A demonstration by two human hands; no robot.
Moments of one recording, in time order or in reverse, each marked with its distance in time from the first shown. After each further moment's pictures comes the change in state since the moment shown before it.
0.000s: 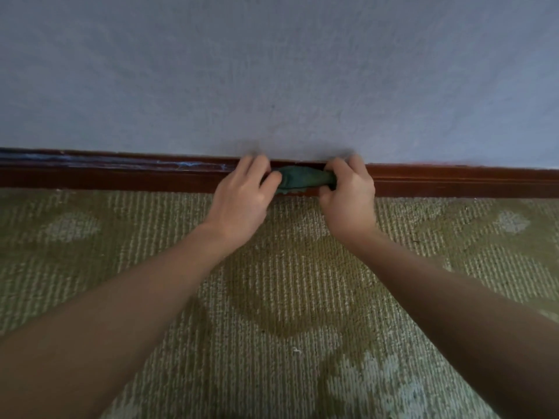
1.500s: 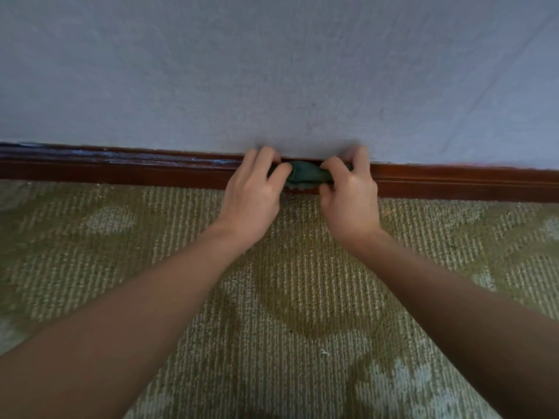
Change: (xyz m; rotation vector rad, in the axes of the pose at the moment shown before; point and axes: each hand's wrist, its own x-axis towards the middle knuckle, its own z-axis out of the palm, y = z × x) left_hand -0.012 -0.017 -0.011 -0.048 0.038 -0.127; right_hand -0.007 -0.035 0.015 -0.029 -0.006 -0.191
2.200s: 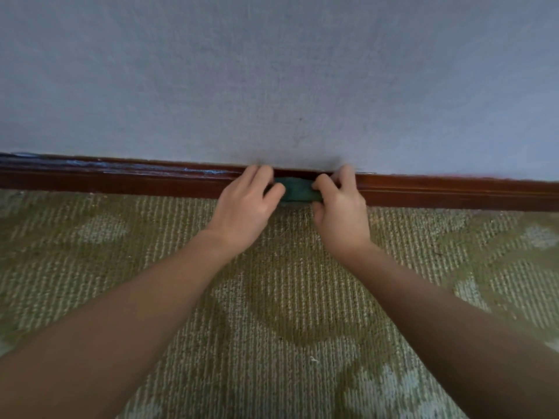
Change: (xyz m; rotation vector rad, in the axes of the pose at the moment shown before) left_hand 0.001 -0.003 0.000 0.113 -0.031 0.167; right_hand -0.006 0.005 -0.004 -0.021 -0.080 -0.018
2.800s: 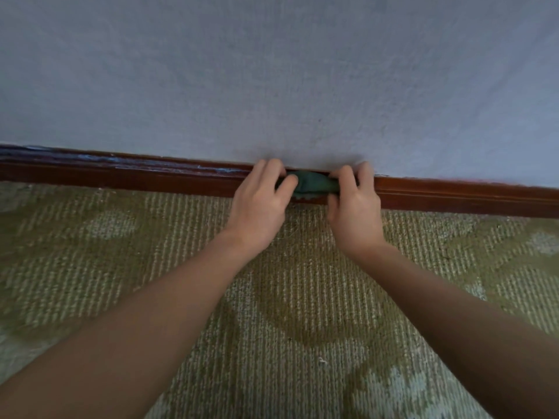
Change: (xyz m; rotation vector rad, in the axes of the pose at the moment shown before) left_hand 0.001 0.005 -0.002 -0.139 0.041 -0.161; right_hand 0.004 -0.002 0.000 -0.014 0.079 0.005
